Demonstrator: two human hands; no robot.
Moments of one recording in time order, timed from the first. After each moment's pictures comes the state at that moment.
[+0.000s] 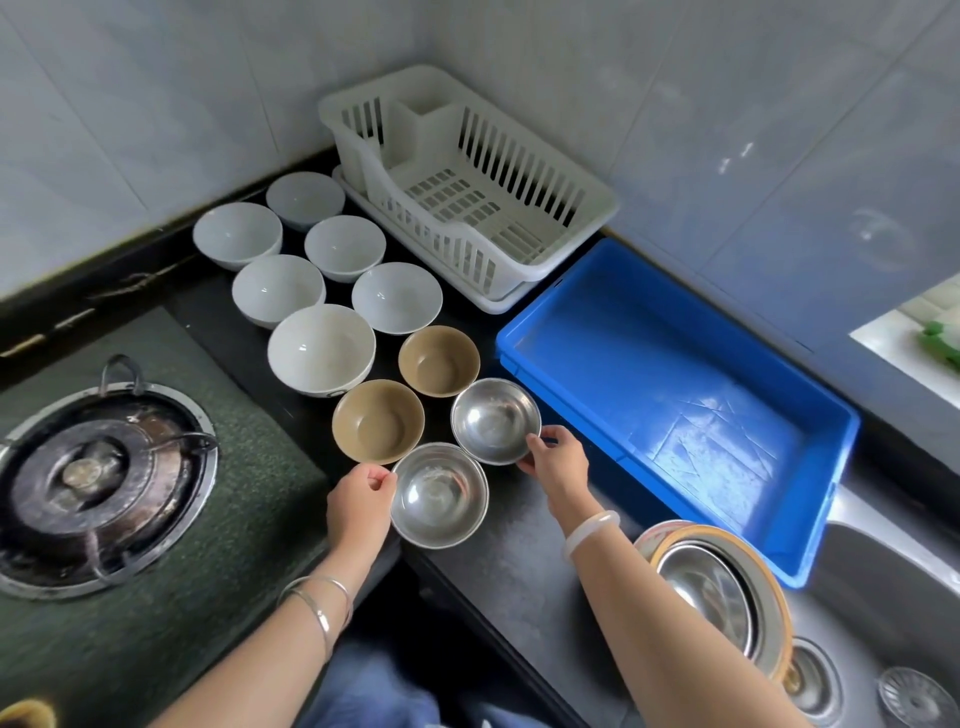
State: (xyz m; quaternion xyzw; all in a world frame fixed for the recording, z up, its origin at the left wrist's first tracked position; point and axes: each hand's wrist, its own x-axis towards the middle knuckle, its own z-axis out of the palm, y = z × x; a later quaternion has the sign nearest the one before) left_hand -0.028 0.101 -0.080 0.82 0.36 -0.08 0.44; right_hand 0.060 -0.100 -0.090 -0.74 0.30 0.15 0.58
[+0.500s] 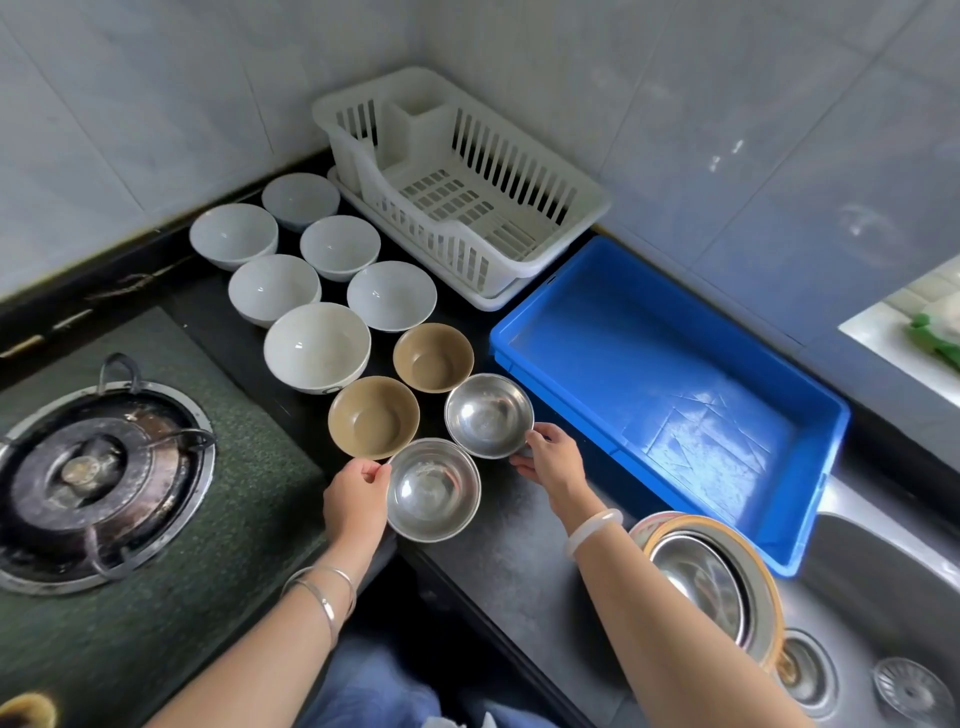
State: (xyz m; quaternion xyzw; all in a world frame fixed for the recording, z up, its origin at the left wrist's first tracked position) left_hand -0.028 0.096 -0.078 0.81 0.39 -0.06 0.44; right_hand 0.052 -0.105 -0.083 -0.75 0.27 0.20 0.57
